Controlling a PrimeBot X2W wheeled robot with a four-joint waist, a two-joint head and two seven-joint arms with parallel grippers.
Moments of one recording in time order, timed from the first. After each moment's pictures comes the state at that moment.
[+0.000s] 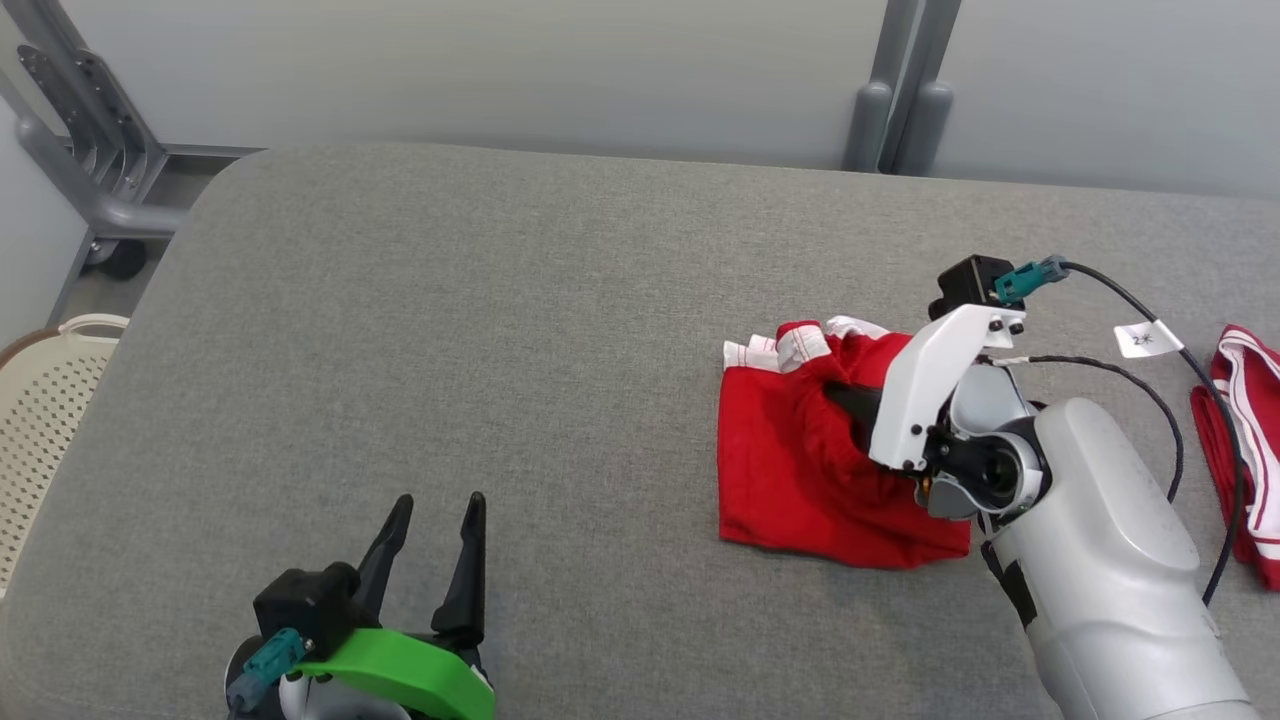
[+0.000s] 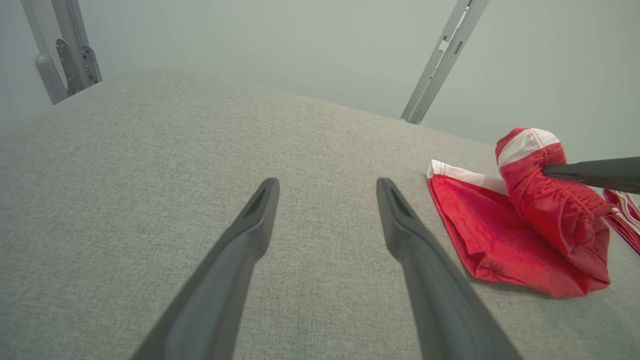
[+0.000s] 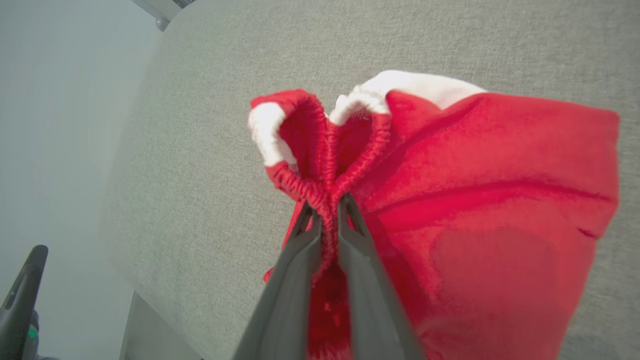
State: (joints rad) left arm -0.08 0.29 -0.50 0.15 -0.66 0.13 -0.23; right arm -0.56 -0.05 0.09 0.51 0.56 0.13 0.71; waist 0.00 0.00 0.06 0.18
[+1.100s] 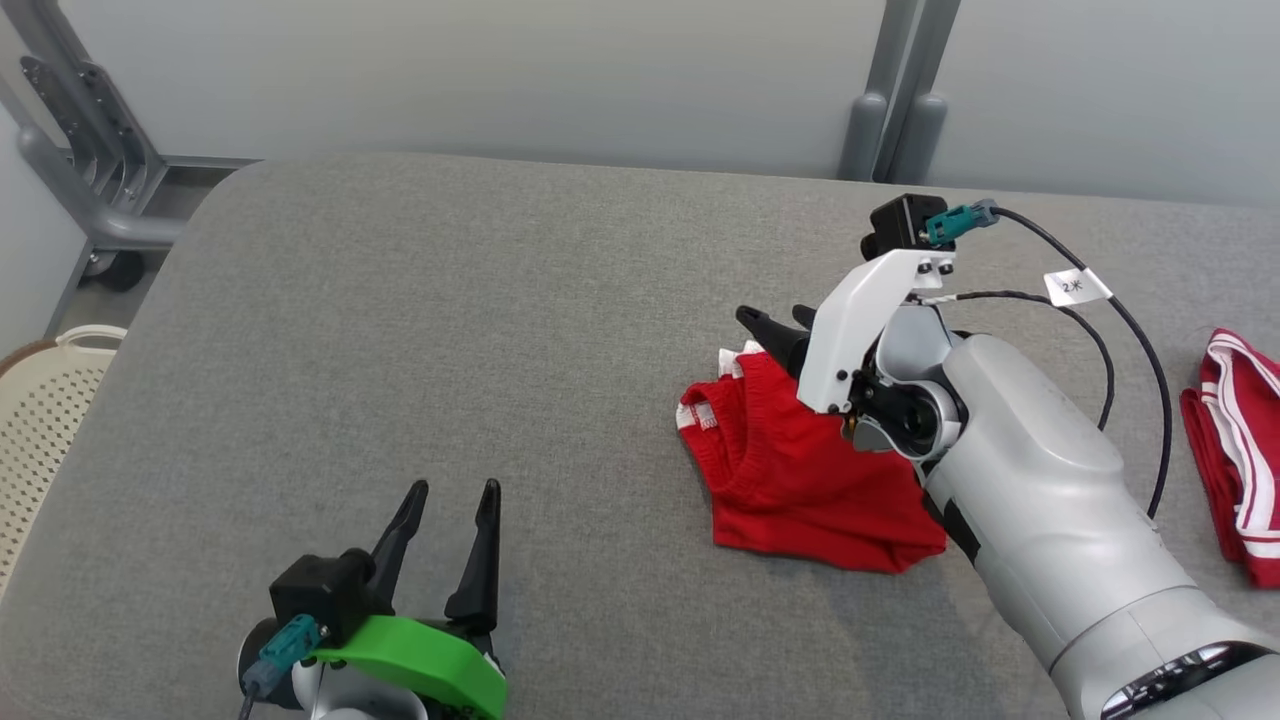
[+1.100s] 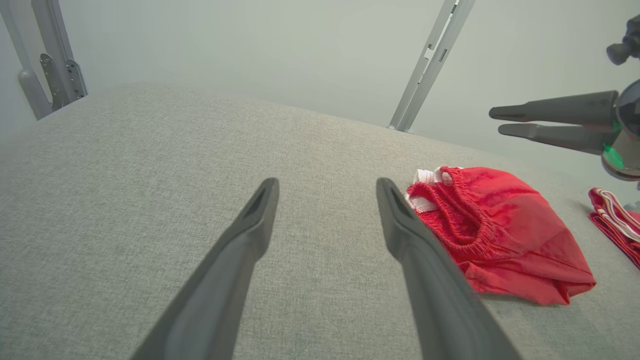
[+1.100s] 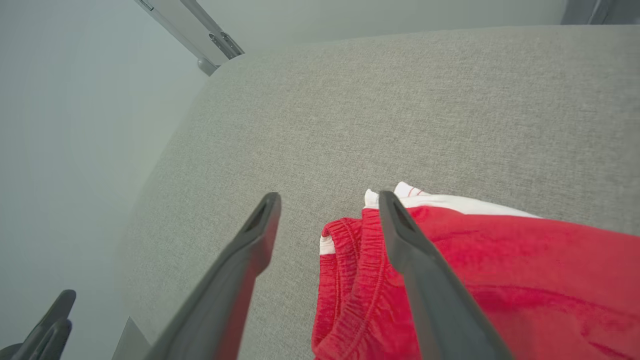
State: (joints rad) left arm -0.12 0.27 -0.53 0.18 -0.65 0.12 -0.24; right arm -0.82 -0.05 0.38 0.85 0.76 0.13 0.39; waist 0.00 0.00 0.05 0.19
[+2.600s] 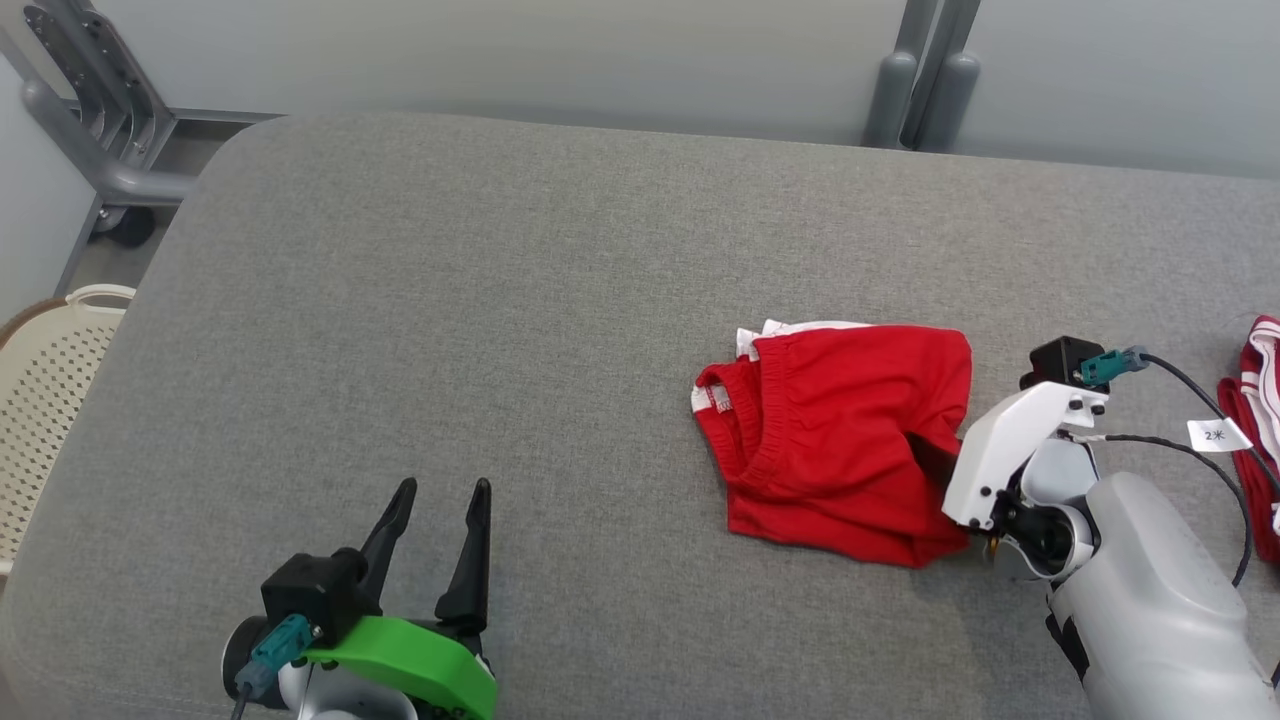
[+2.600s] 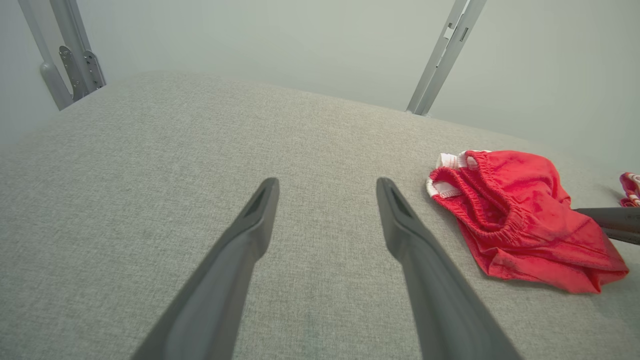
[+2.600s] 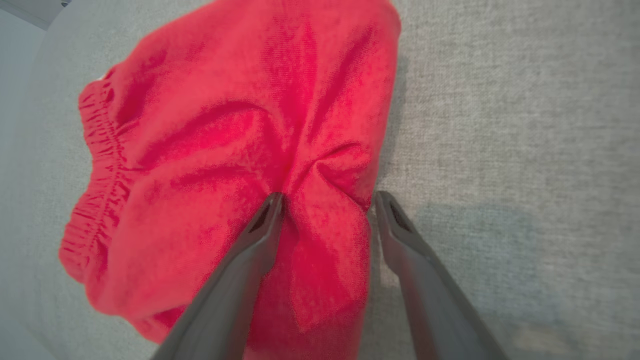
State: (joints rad) left arm -0.11 0.30 -0.54 0.14 -0.64 0.15 -0.23; right arm -0.52 -0.13 0.06 0.74 0.54 0.13 0.46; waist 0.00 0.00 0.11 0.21
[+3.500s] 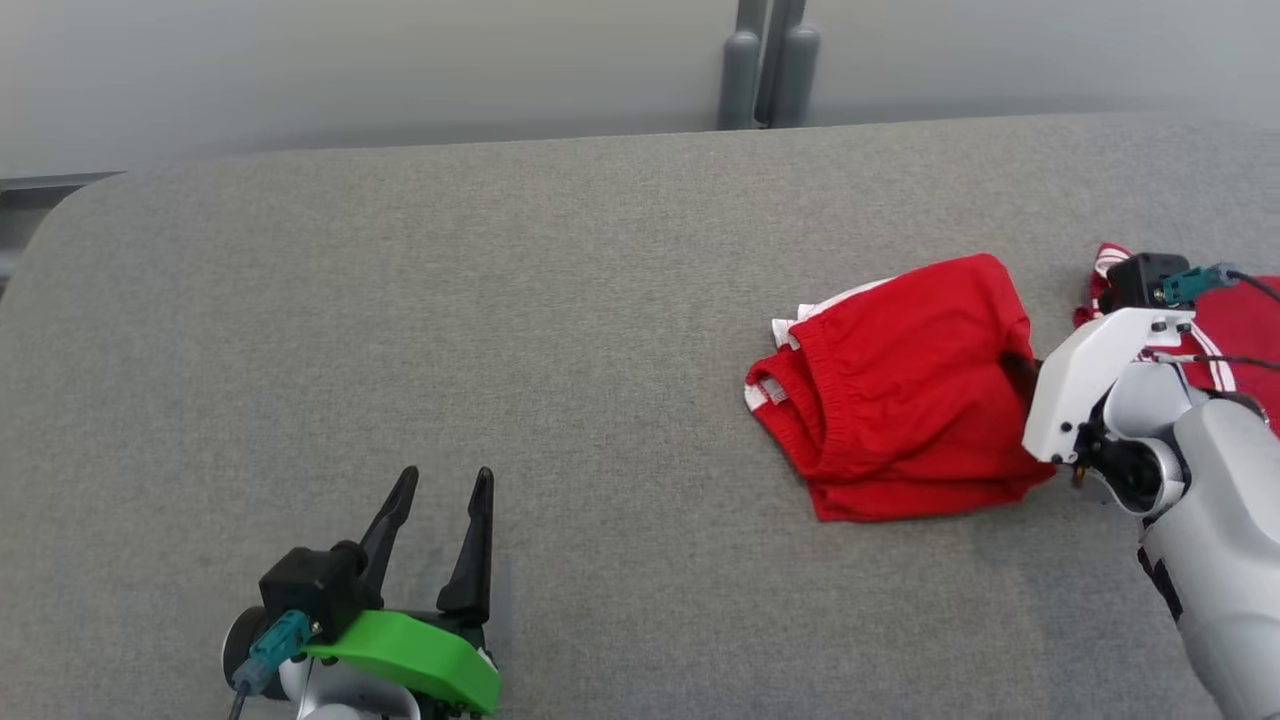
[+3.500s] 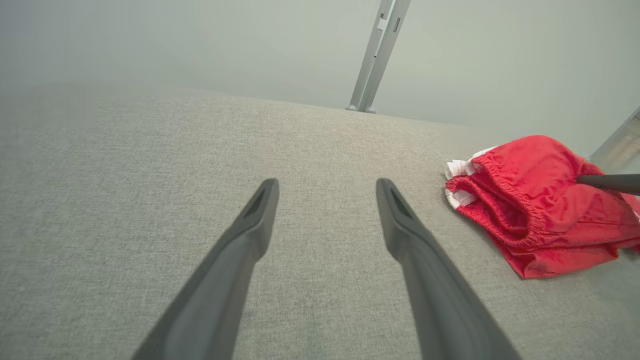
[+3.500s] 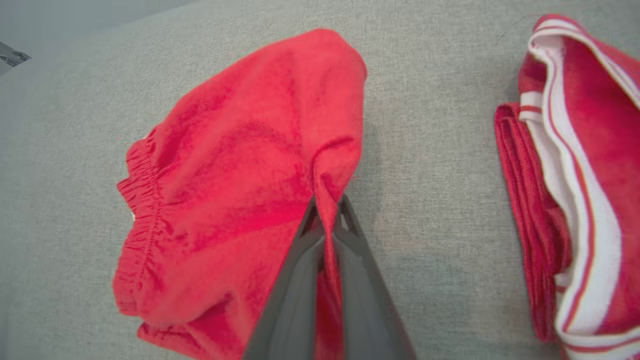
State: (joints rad) left arm -0.12 0.31 -0.55 0.11 -0.65 0.16 -0.23; right arm -0.57 -0.29 0.16 0.64 0.57 0.13 0.46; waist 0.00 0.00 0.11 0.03
